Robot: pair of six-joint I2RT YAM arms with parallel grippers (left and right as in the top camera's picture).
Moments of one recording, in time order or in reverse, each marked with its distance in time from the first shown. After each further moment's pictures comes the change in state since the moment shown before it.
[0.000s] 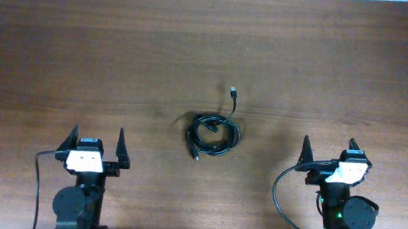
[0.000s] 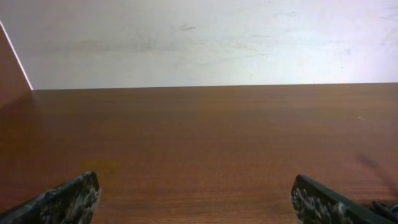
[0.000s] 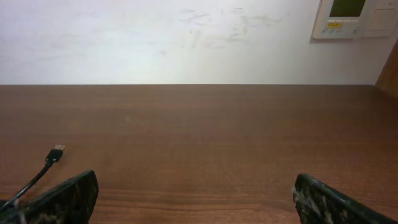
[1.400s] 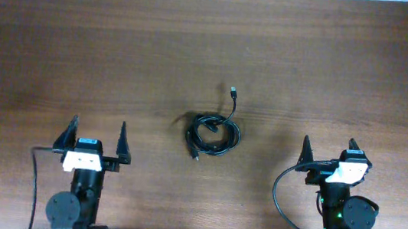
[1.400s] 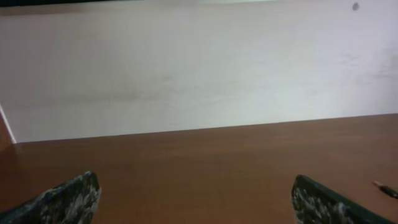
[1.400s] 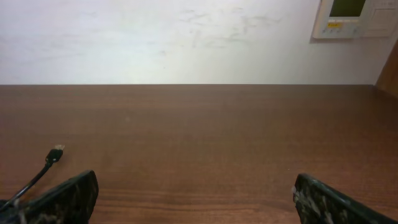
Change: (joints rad) left arm 0.000 0.068 0.039 0.189 0.089 0.020; right arm 0.000 0.000 0.000 0.000 0.000 0.000
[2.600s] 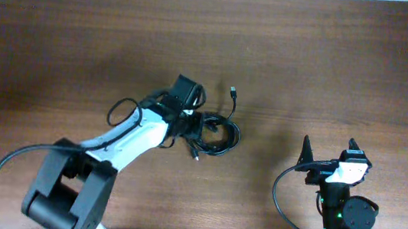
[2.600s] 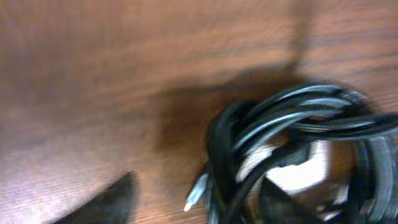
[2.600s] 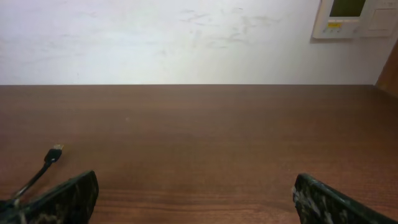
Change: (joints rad) left arm -0.562 1.664 0.934 -0.565 -0.073 -0.407; right arm 0.000 0.000 -0.002 0.003 0.000 -0.001
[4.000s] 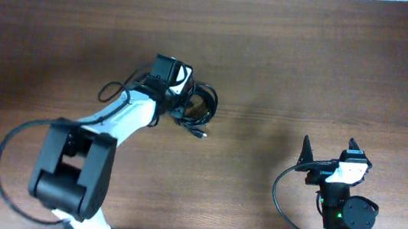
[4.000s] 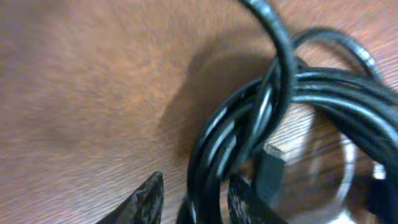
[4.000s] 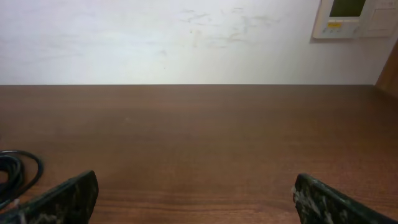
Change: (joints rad) left arm 0.161 0.125 0.085 0.141 -0.017 0.364; right arm 0.000 0.000 0.000 0.000 0.000 0.000
